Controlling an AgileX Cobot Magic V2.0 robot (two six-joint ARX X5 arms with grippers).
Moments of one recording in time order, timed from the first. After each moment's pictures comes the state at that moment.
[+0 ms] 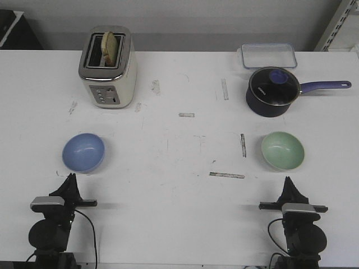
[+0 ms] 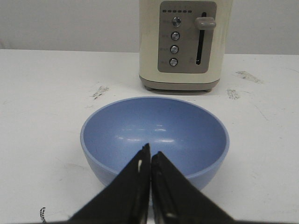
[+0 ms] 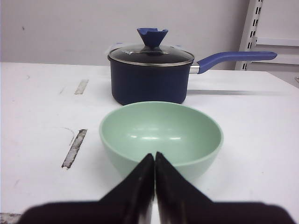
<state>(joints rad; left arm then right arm) 0.01 0.01 0.03 0.04 -0.03 -0.01 -0.04 0.00 0.02 -0.07 0.02 -0.02</state>
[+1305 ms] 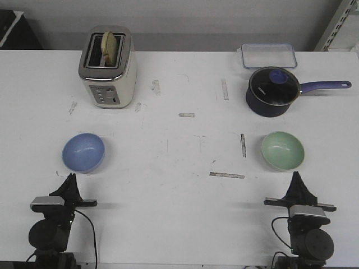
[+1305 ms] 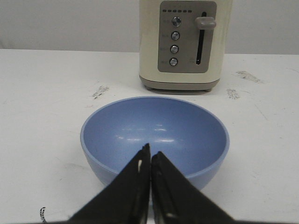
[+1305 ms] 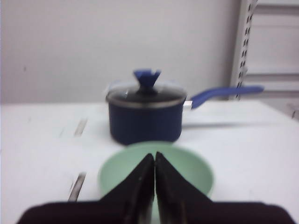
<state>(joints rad) 0.01 0.01 0.03 0.04 -0.03 -0.01 -0.04 0.01 0.09 0.03 0.05 0.02</state>
